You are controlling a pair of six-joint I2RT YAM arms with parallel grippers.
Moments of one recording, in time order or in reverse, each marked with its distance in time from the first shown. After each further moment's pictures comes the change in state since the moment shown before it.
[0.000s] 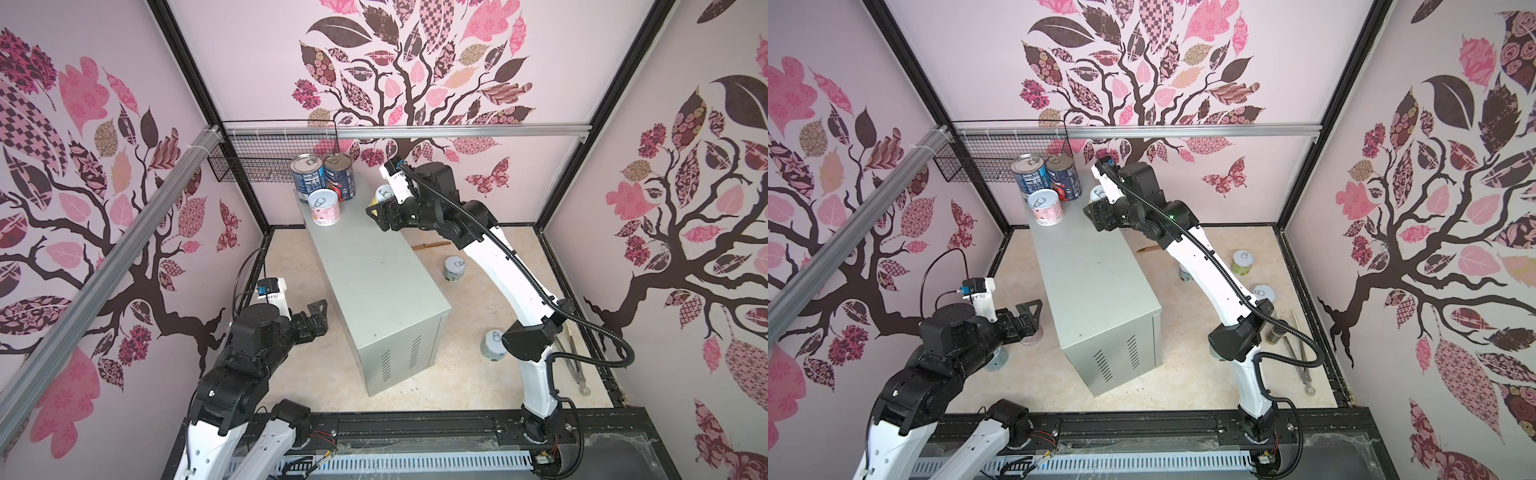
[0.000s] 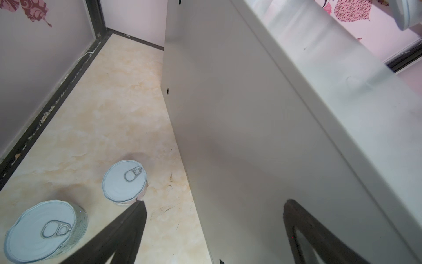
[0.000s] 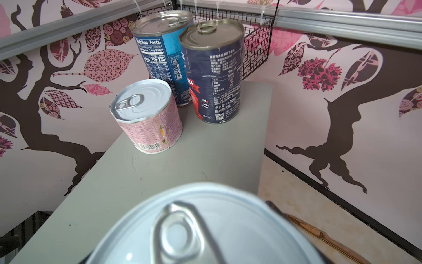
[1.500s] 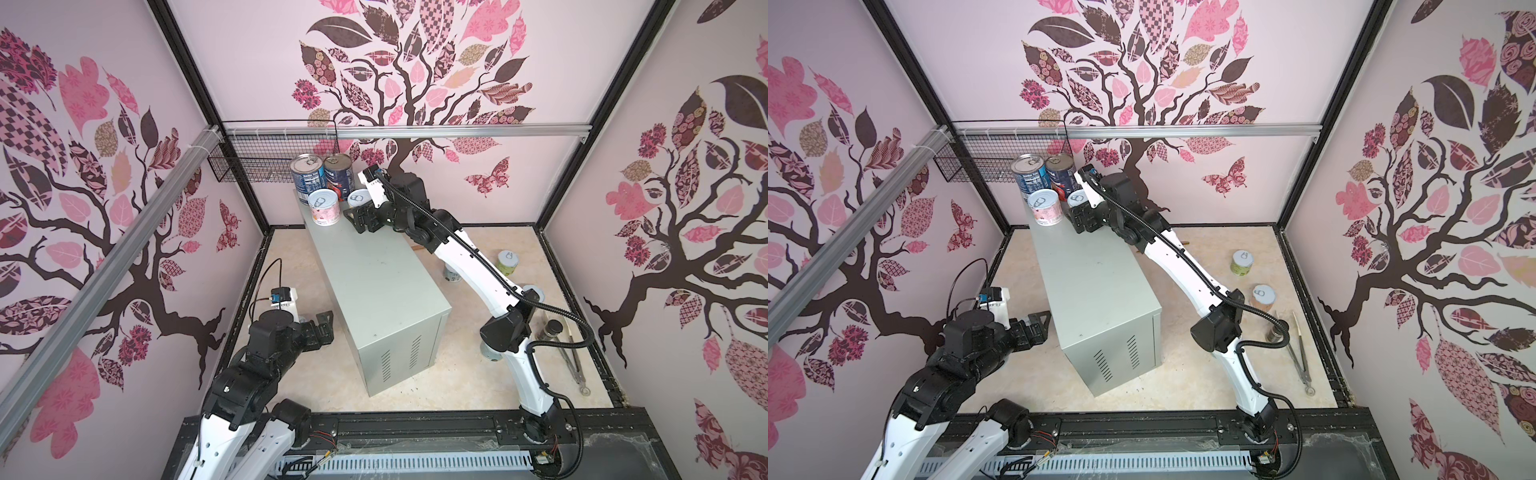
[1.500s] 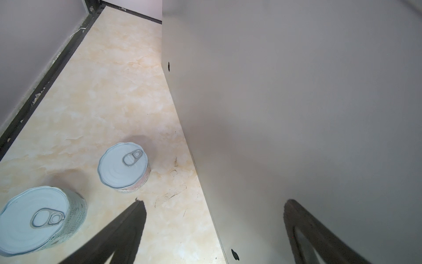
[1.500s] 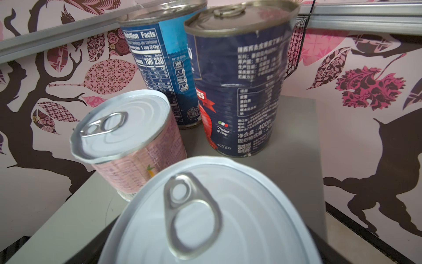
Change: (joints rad) left arm -0.057 -0.033 -0.126 0.023 -0.037 -0.008; right arm 0.029 0.181 0.047 0.228 -0.040 0.024
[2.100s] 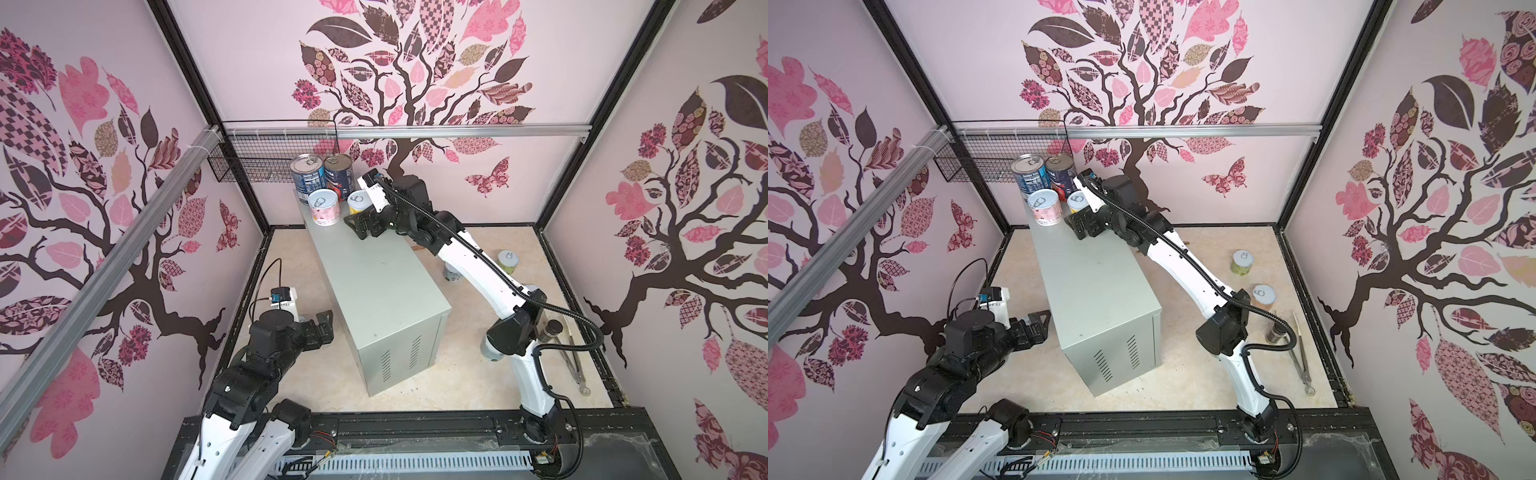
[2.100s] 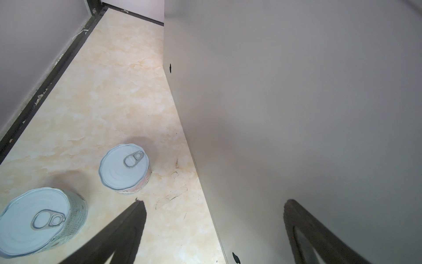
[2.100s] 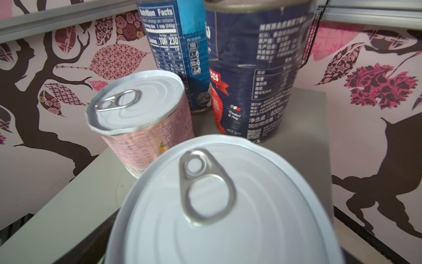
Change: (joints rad) left arm 0.003 0.000 -0.007 0.014 -0.010 0.000; right arm 0.000 -0.088 -0.131 0.008 -0.029 -0.057
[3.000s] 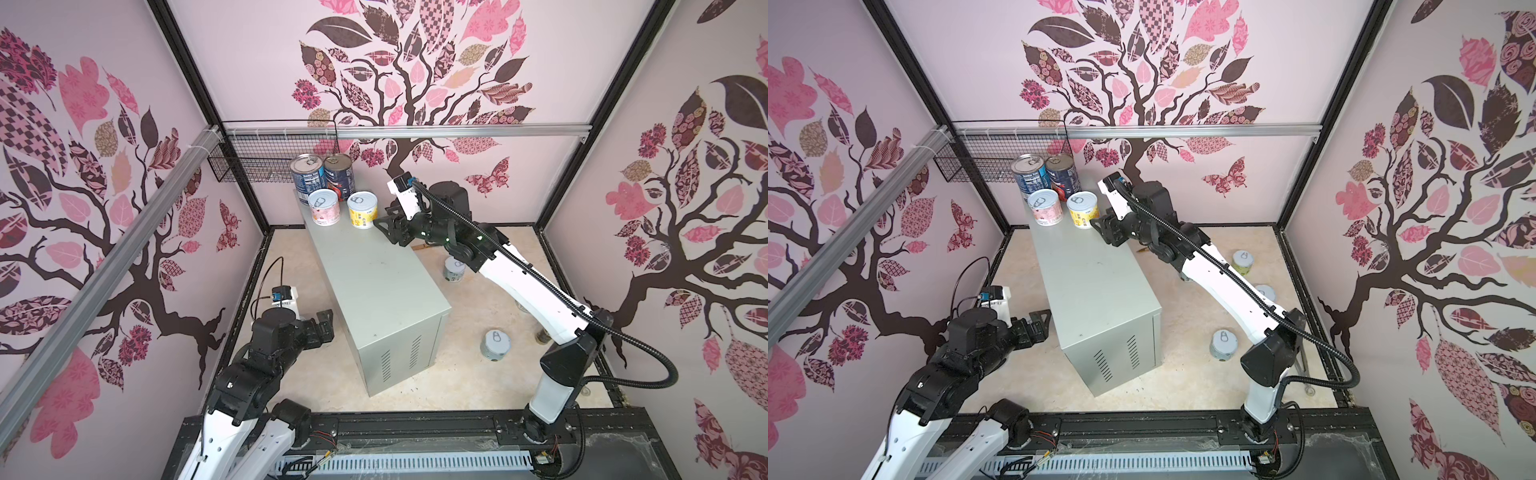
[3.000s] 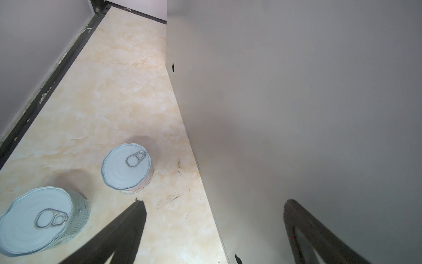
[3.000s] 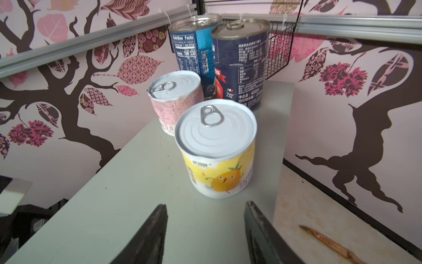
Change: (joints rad) left arm 0.001 0.019 0.000 0.001 -0.009 0.000; right arm -0.029 -0.366 -0.455 0.139 -0.037 0.050
